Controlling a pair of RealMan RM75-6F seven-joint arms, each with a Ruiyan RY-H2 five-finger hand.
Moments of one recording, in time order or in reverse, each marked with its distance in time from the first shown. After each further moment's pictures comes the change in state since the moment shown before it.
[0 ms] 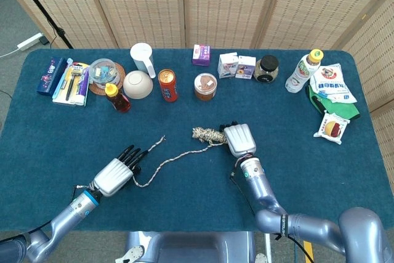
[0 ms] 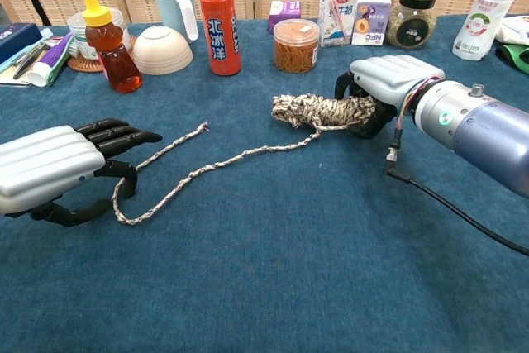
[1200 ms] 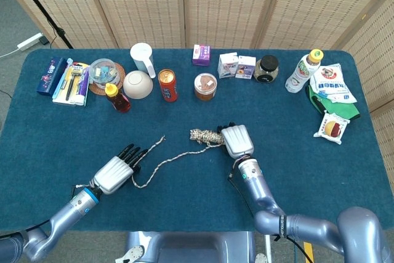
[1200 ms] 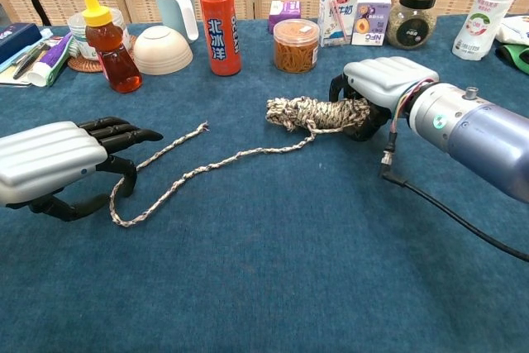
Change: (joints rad) left arm -0.021 0.056 -0.030 -0.093 -0.028 -0.091 0.008; right arm 0.006 -0.009 -0.005 -0.007 -0.005 0.004 -0.013
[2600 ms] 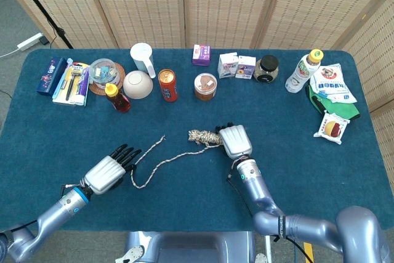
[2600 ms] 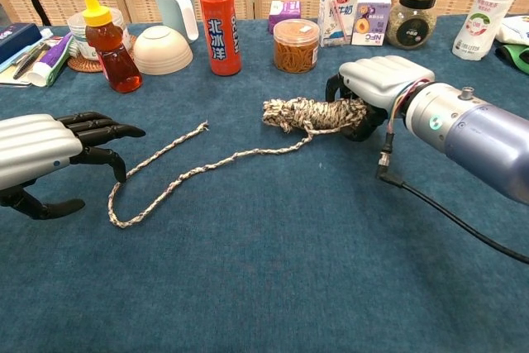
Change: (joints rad) left arm 0.021 0.104 -0.021 -0.054 0.071 -0.030 -0.089; right arm 0.010 -0.003 -0.008 -0.009 0.003 0.008 -0.021
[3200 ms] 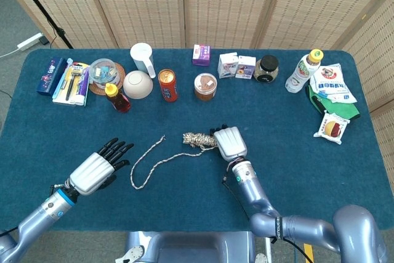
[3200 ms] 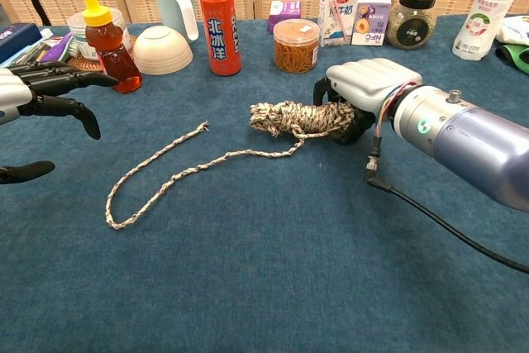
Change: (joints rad) left arm 0.058 0.143 -0.049 -0.126 0.075 0.108 -0.044; right arm 0.014 -0.012 -0.002 -0.019 0.001 0.004 -0.017
